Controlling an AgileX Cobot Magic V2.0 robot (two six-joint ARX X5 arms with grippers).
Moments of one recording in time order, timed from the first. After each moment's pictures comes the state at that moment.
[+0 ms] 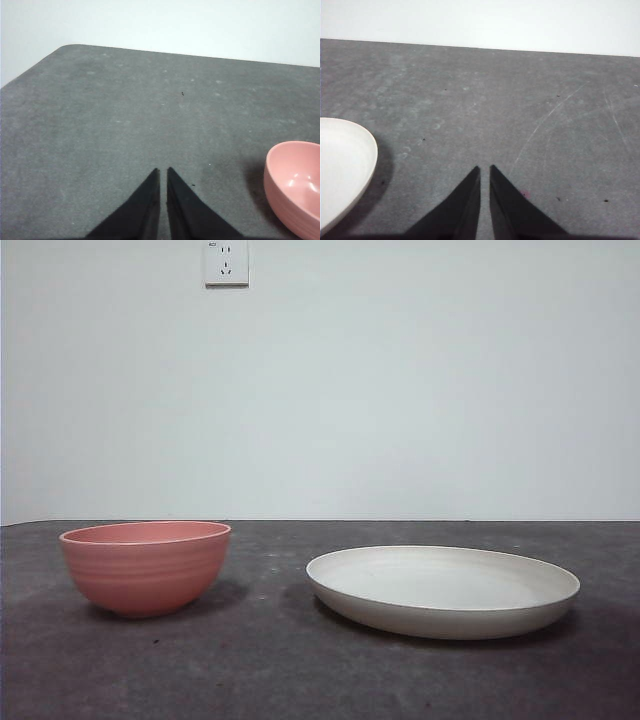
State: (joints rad) left arm 0.00 0.01 0.03 -0.18 0.02 -0.09; right arm 0.00 0.01 0.02 -0.17 -0.03 0.01
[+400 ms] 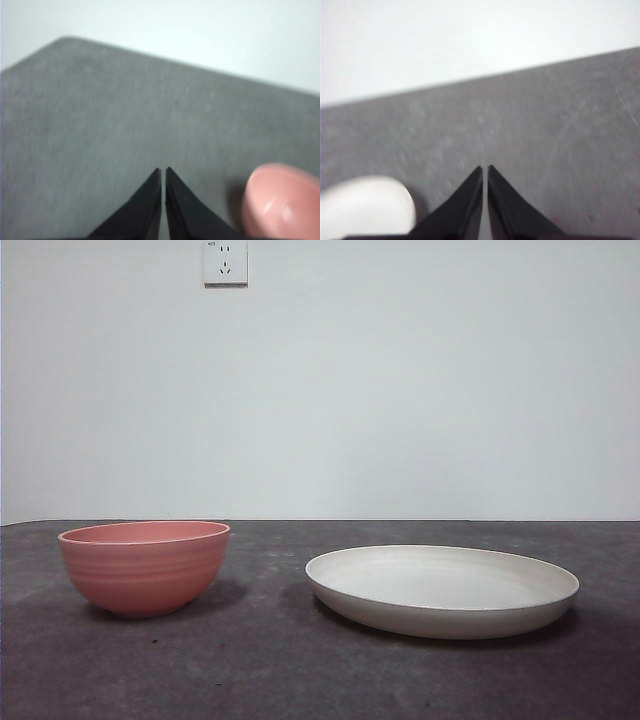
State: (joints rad) left arm 0.00 0.04 0.13 -0.21 0.03 -0.23; right arm 0.00 0.01 0.09 -0.13 -0.04 0.26
